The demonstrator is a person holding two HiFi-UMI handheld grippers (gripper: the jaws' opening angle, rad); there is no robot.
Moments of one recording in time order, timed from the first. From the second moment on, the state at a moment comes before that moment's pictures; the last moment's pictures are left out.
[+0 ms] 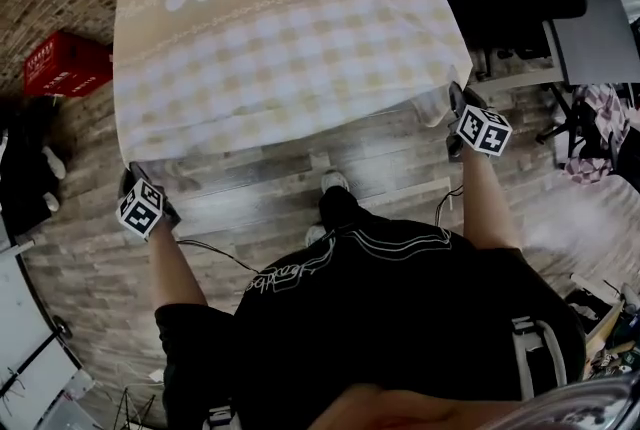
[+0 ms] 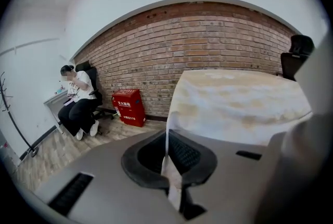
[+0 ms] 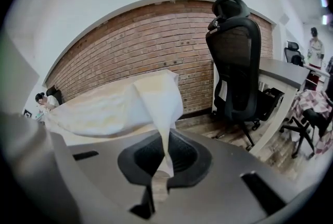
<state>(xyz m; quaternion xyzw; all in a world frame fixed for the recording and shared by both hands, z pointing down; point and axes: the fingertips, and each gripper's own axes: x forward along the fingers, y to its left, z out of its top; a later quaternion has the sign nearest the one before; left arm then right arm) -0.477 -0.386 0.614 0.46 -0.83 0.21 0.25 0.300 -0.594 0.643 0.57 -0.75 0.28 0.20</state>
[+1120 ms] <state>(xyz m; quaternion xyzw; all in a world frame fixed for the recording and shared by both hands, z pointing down) -0.393 -0.402 0.433 0.62 -0.75 0.15 0.15 0.253 -0.540 0.479 0.56 -0.79 0.17 0.16</state>
